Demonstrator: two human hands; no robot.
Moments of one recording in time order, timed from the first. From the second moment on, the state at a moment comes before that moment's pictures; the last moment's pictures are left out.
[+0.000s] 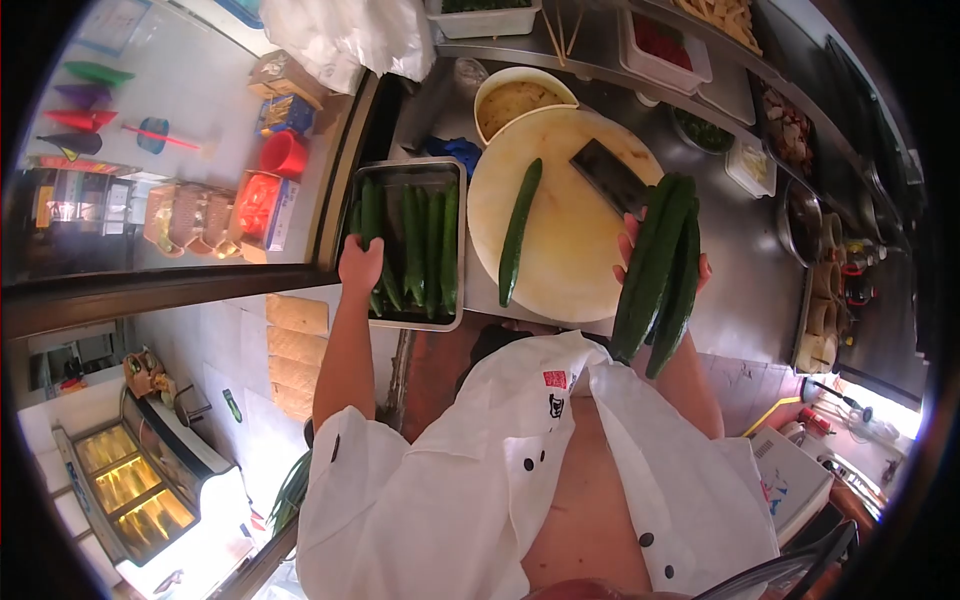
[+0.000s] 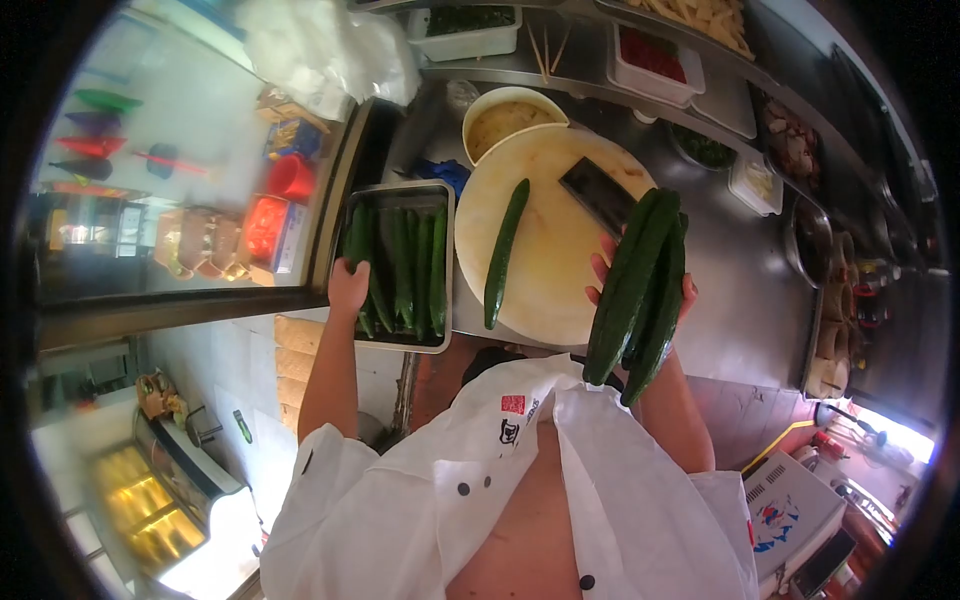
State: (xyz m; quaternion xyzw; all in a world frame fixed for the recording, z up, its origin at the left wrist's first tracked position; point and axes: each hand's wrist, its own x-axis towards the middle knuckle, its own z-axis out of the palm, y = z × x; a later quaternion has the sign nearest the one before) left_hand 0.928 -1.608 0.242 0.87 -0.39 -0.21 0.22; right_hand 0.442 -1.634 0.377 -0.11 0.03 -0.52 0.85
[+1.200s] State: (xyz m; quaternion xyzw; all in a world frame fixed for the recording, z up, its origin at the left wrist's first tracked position) left_hand 0.875 -1.598 0.198 0.84 -0.49 -0.18 0.13; right_hand 0.449 -1.632 0.391 -0.13 0.09 -0.53 0.84
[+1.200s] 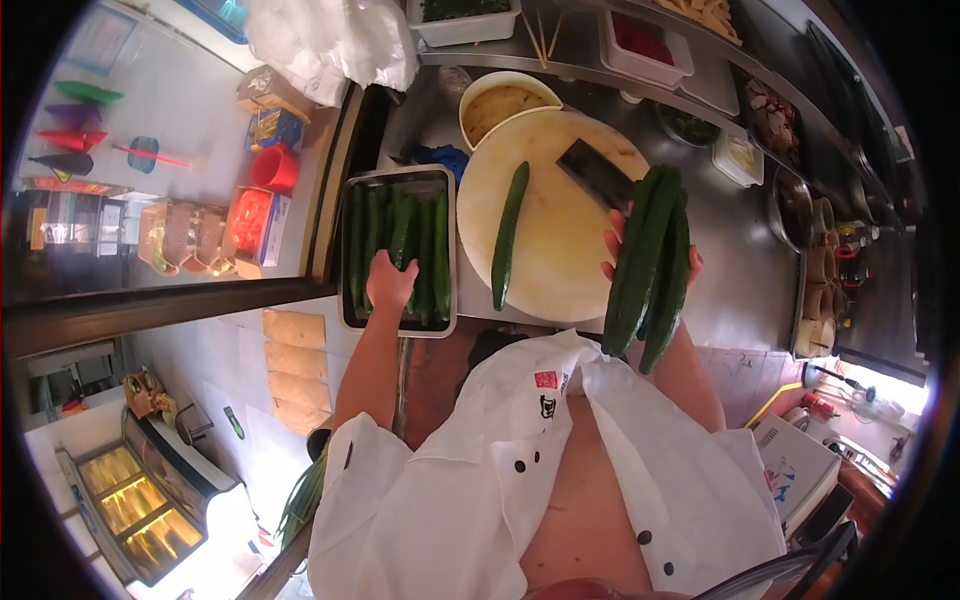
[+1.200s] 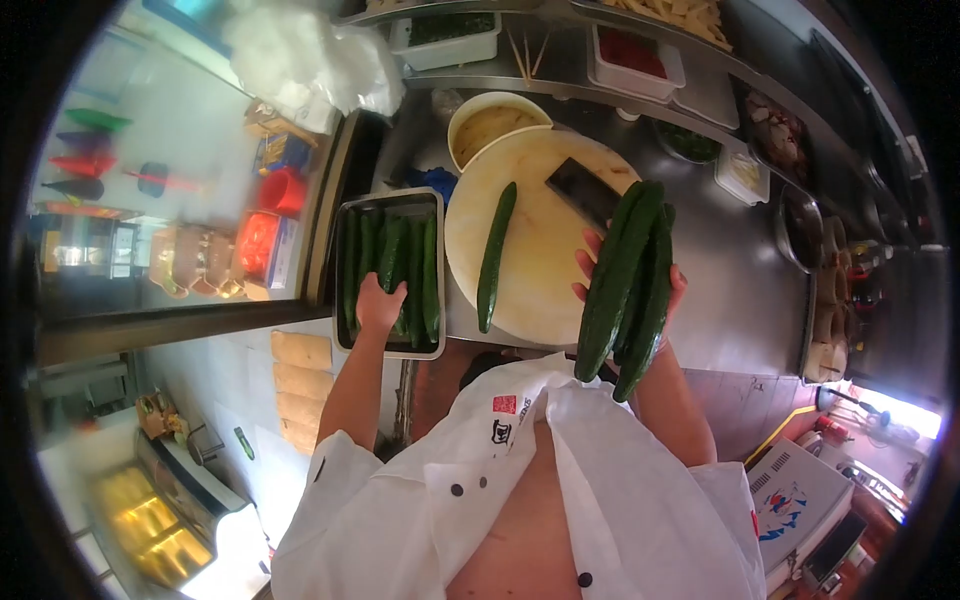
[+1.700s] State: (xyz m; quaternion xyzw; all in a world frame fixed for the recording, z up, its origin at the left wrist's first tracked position) left_hand 0.834 -1.597 0.265 0.78 -0.50 -0.25 0.29; right_hand 0.424 -1.629 0.388 -0.13 0.10 -0.55 0.82
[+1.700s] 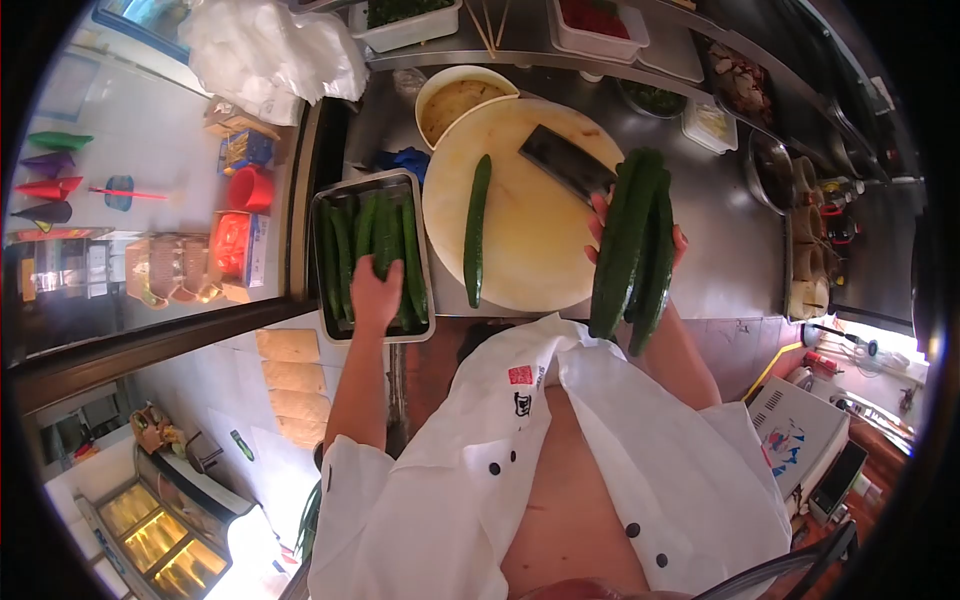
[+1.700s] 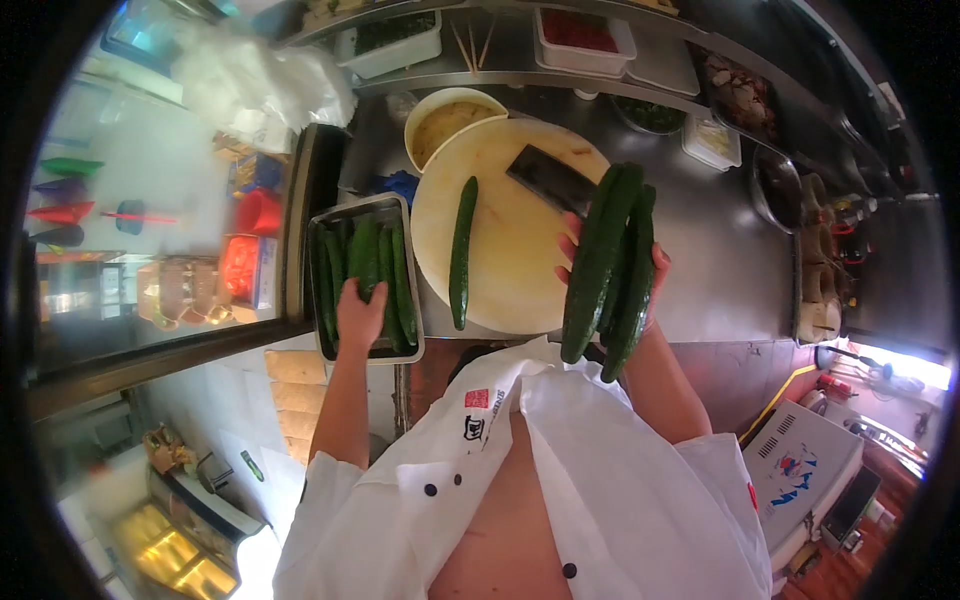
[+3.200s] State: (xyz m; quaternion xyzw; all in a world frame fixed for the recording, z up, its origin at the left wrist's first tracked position) left_hand 0.944 -1.562 0.245 0.86 -0.45 -0.16 0.17; right_hand 0.453 -1.648 0.386 -0.14 0.05 -0.47 0.87
